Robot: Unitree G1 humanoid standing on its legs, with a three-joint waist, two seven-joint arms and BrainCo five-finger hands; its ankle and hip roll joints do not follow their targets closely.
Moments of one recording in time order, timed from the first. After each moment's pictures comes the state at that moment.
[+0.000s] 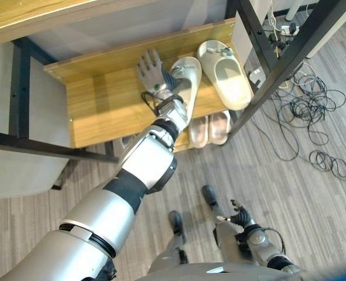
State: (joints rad) left arm -1.39 0.00 -0.38 1.56 0.23 0.16 1.05; right arm -0.11 -0.08 0.21 1.09 -0.14 -0.19 -0.13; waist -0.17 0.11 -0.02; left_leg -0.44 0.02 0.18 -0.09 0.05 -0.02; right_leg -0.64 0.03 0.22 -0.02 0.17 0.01
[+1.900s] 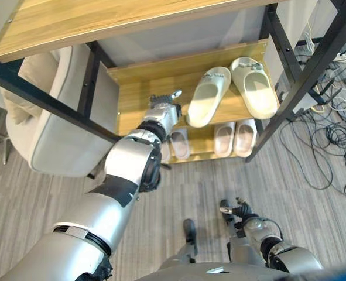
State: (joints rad) left arm -1.29 0.05 0.00 1.35 -0.40 0.23 0.56; right arm -0.32 -0.05 0.19 1.28 -0.03 -0.05 -0.21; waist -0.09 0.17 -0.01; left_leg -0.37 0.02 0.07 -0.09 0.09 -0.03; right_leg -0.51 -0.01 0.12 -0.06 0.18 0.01
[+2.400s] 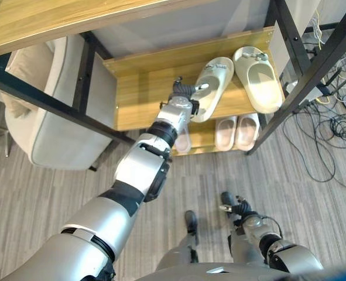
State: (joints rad) left arm -1.23 0.01 -0.20 1.10 -0.14 0.37 0.32; right arm -0.32 -0.05 0.18 1.27 -0.03 -0.03 -0.22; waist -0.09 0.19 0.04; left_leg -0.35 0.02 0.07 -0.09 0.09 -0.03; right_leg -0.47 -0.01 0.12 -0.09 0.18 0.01
